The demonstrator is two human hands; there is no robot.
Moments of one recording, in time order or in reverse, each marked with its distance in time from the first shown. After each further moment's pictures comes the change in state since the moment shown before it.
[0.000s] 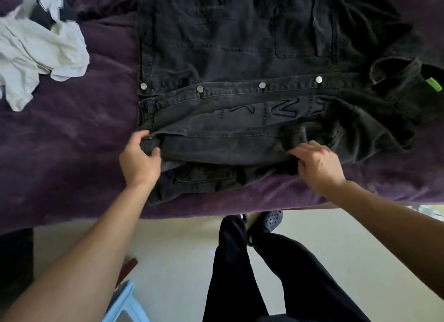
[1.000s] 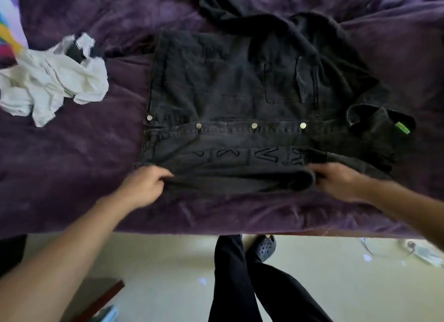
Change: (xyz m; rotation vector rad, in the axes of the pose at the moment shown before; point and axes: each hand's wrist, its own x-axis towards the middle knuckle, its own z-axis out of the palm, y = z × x) left_hand -0.019 0.053 -0.053 0.437 -0.603 0.384; right_hand 0.023 0.060 -0.086 0.142 -0.559 0.131
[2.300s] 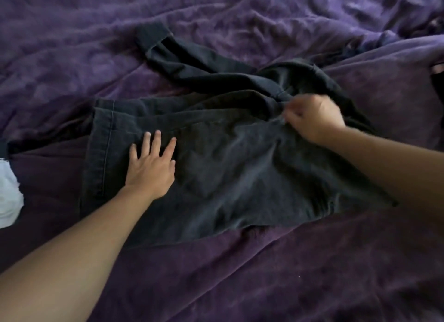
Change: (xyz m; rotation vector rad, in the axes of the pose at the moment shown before) left_hand 0.330 0.030 -0.066 0.471 0.205 0.139; right_hand 0.253 -0.011 -0.187 0.001 0.702 0.244
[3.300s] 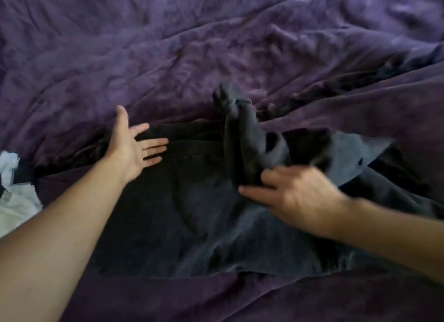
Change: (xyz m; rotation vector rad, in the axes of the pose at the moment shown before) left_hand 0.081 -0.009 -0.111 -1.720 -0.095 -0.789; right_hand -0.029 -0.015 -0.013 -0.141 -0.102 -0.960
